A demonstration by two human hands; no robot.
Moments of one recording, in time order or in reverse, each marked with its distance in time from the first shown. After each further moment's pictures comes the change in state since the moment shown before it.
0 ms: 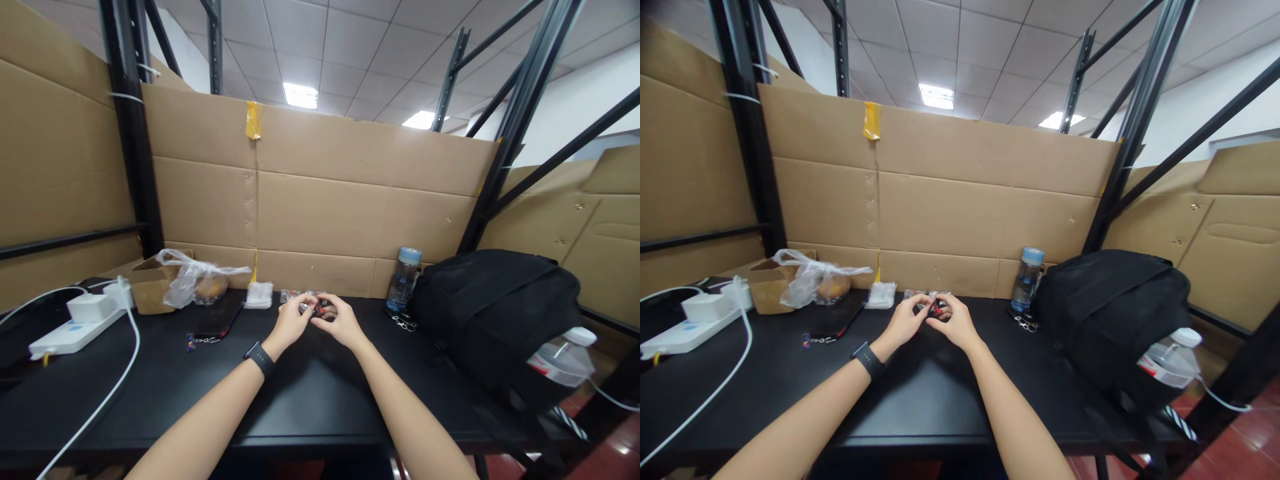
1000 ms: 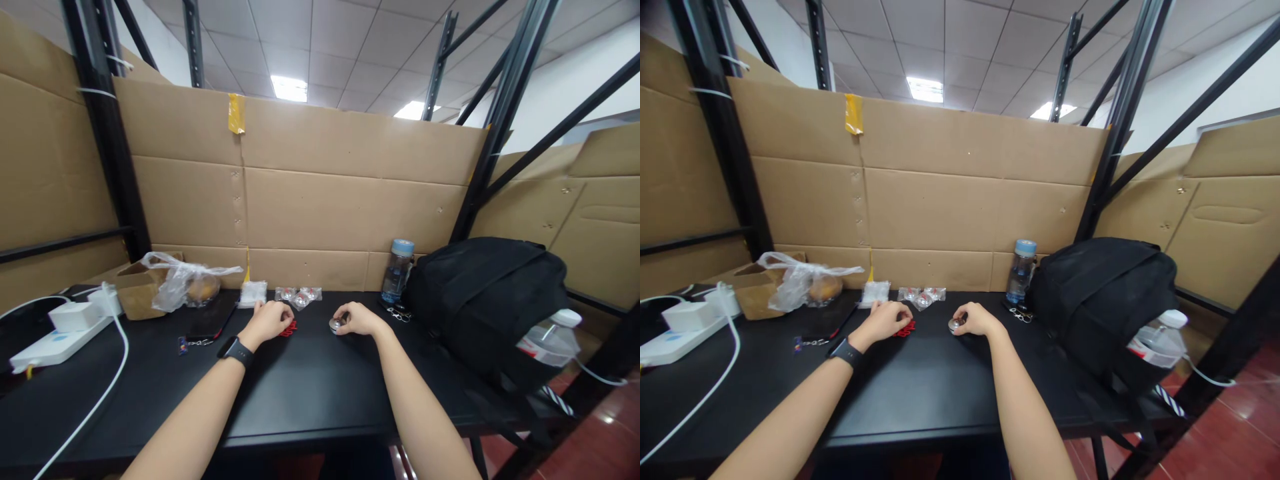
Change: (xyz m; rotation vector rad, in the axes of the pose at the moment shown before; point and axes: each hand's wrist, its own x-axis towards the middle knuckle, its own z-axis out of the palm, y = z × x) left_hand -0.002 -0.035 -0.039 0.552 -0.374 -0.026; right_hand -0.008 0.037 -0.077 -0.429 -0.353 0.312
